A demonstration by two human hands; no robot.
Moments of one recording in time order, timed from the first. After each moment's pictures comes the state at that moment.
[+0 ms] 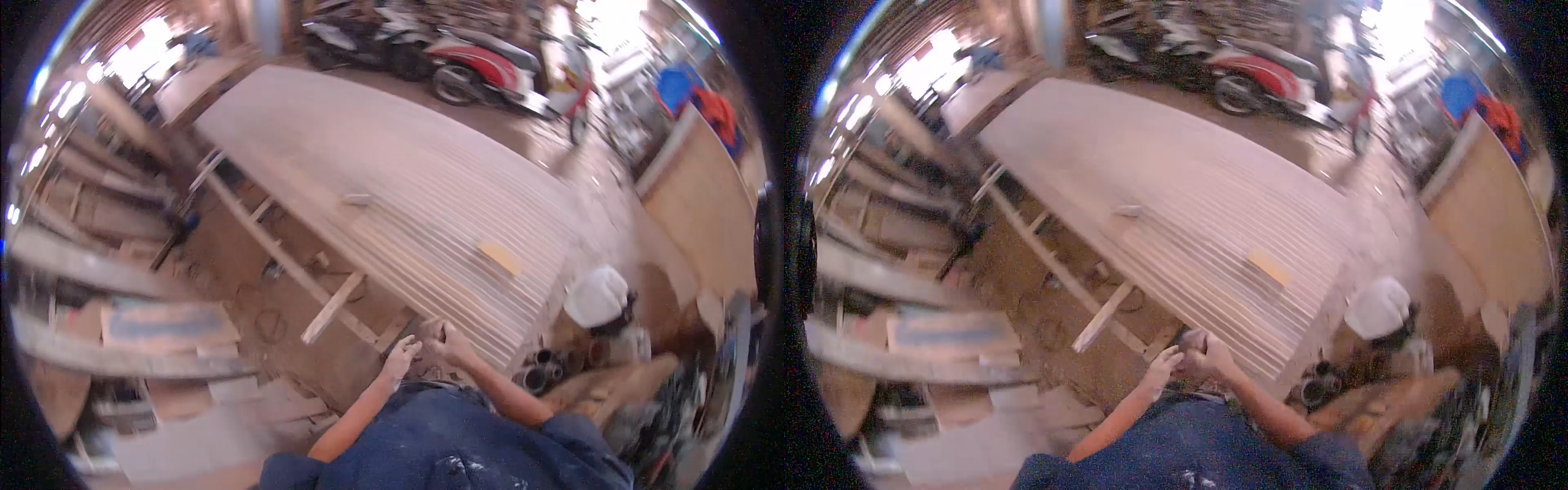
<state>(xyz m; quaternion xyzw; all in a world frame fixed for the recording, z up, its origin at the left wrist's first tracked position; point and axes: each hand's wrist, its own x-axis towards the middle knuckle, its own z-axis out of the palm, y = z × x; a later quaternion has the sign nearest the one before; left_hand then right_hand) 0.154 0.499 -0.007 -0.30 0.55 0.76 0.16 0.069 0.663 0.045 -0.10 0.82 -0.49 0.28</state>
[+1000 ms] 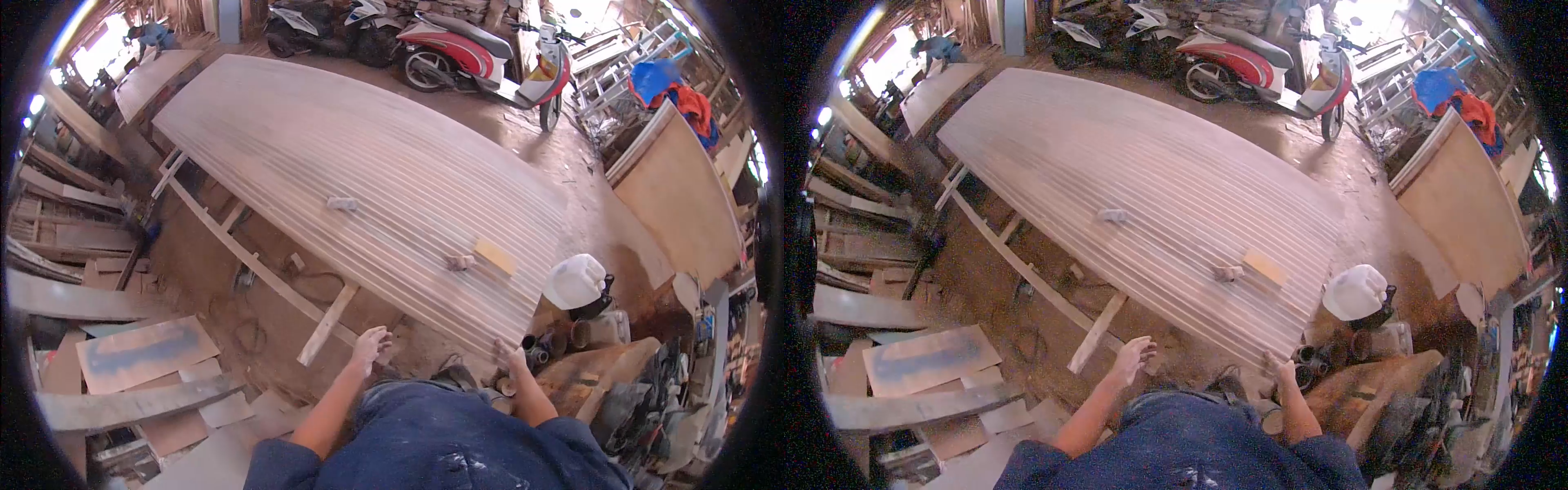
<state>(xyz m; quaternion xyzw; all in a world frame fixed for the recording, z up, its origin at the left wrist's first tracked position) 0.093 0.378 -0.024 -0.37 0.47 0.77 0.21 0.086 0.809 -0.065 0.46 0.70 -0.52 0.17</state>
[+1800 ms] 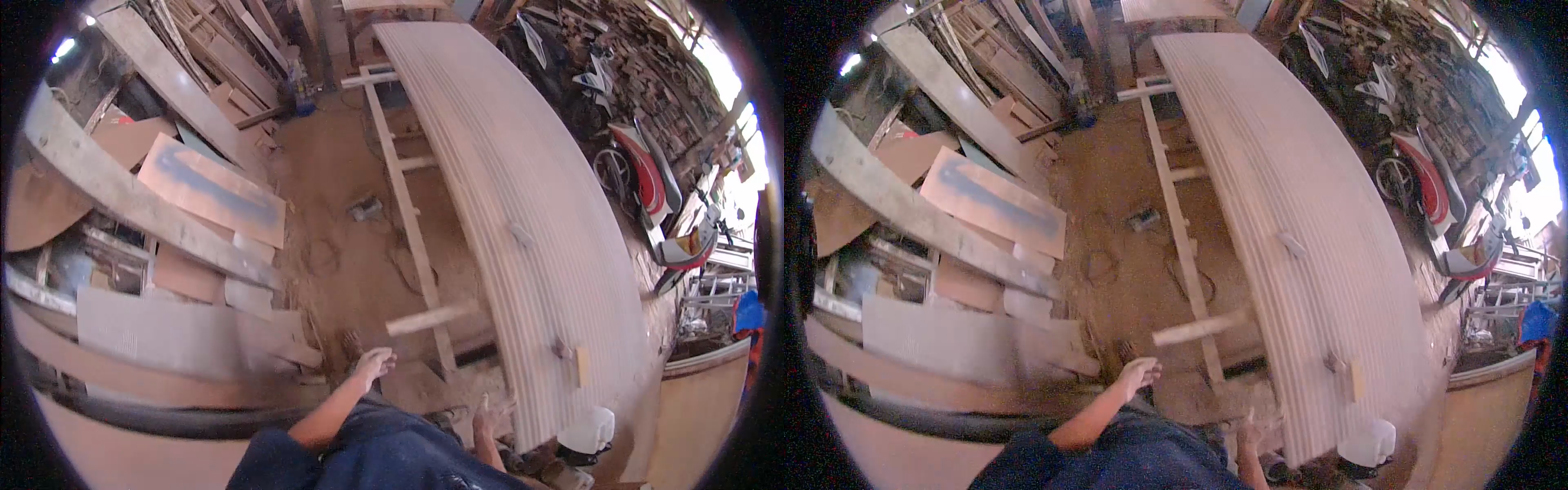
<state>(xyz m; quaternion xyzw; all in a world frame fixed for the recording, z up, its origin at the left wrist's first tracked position) 0.274 0.260 -0.066 -0.53 0.34 0.78 0.03 0.139 0.641 -0.162 0.07 0.94 -0.32 0.06</state>
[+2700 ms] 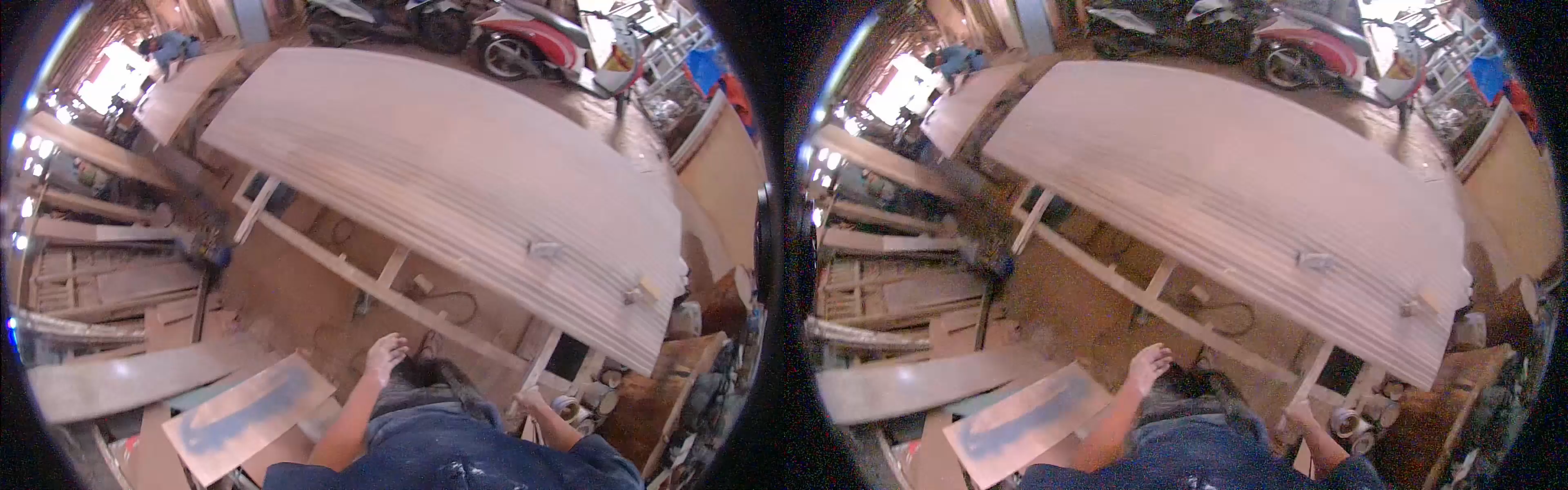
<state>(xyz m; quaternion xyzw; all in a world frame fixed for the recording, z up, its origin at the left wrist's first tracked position) 0.005 -0.194 -0.047 -0.37 0.37 0.84 0.15 0.153 0.335 -0.243 0.20 0.88 -0.33 0.29</state>
